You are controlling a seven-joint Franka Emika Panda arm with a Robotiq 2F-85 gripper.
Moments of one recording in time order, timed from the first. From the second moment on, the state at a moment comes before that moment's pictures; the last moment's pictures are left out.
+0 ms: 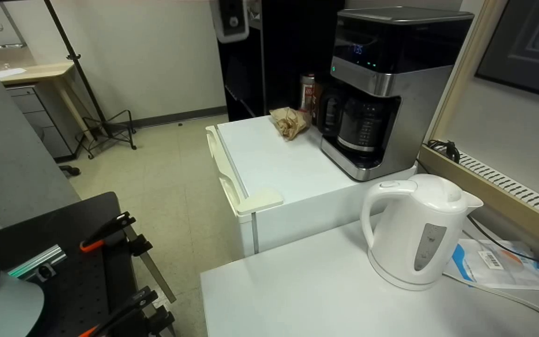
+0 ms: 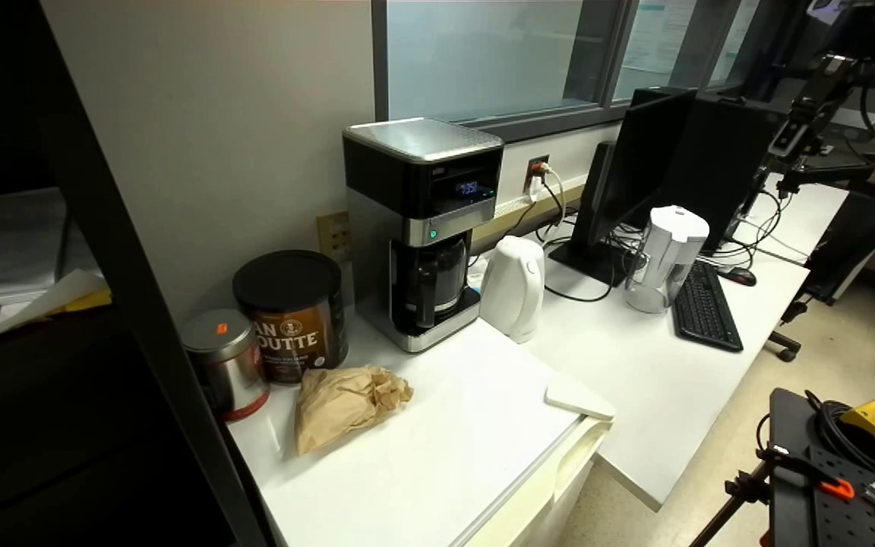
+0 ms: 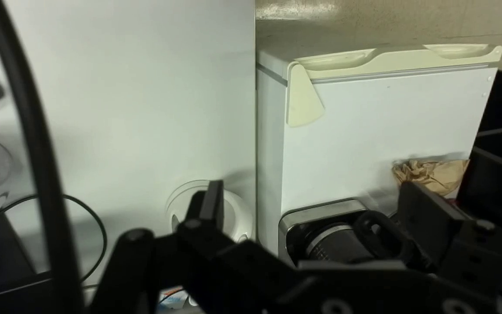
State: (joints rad) arm -0.12 -0.54 -0.34 -2.30 0.08 1.84 -0.19
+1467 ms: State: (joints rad) arm -0.11 -0.27 0.00 -2.30 -0.38 2.14 -0.01
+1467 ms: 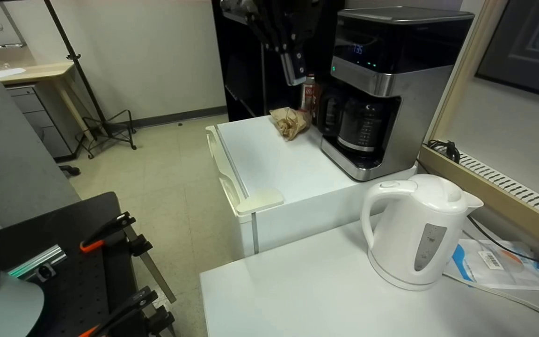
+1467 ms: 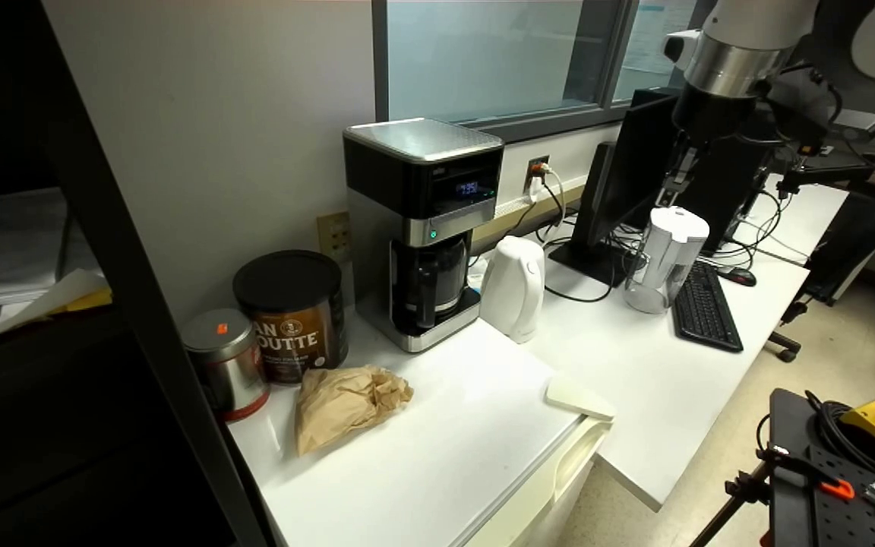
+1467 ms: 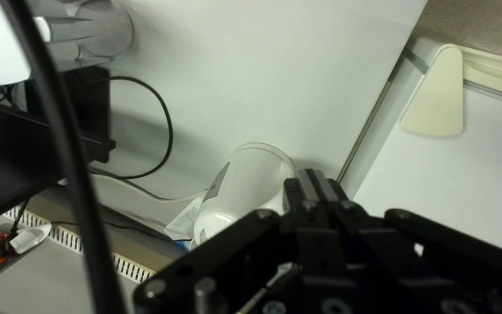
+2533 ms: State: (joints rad) arm -0.04 -0.04 0.06 -2.22 -0.83 2.43 0.39
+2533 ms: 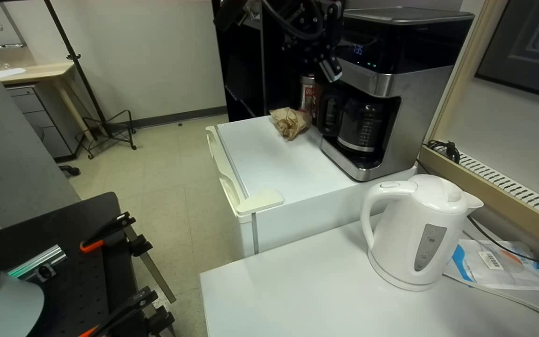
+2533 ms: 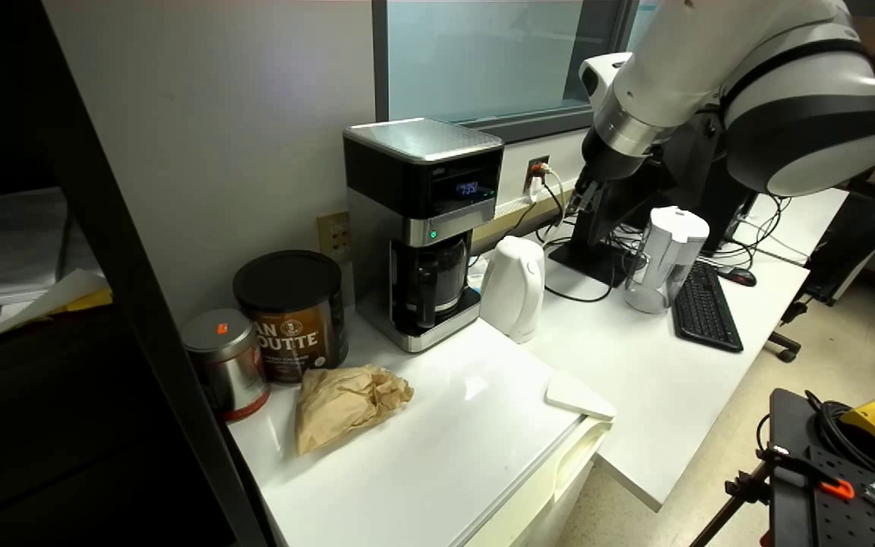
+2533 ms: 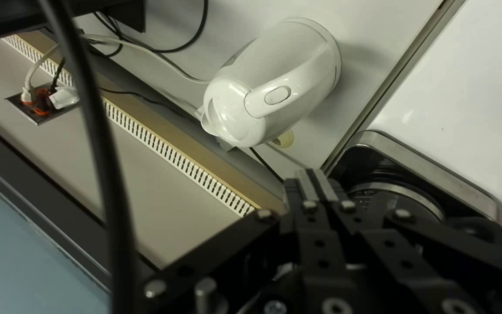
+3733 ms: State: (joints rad) arm 0.03 0.24 0.02 -1.94 -0.91 2.47 0.55
